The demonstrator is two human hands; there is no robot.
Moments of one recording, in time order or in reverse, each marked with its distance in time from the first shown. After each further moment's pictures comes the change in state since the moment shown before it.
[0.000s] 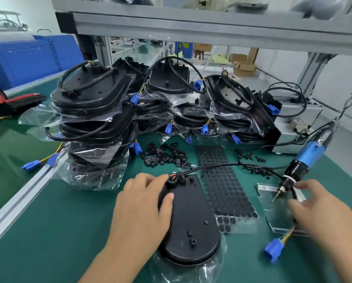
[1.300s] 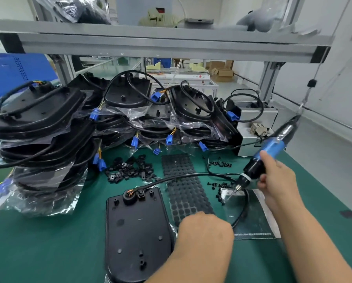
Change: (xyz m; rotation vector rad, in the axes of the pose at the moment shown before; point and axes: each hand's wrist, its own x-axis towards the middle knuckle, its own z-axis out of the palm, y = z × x) left_hand 0.014 0.155 0.046 0.263 -0.646 0.418; right_hand 0.088 0.007 0.008 1.246 -0.091 0.239
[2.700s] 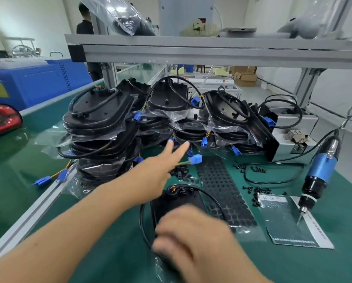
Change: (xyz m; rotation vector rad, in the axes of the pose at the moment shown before) left_hand -0.039 -0.185 -0.036 -0.155 0.298 -0.038; right_hand -0.207 0.013 0.106 -0.655 -0.782 -1.202
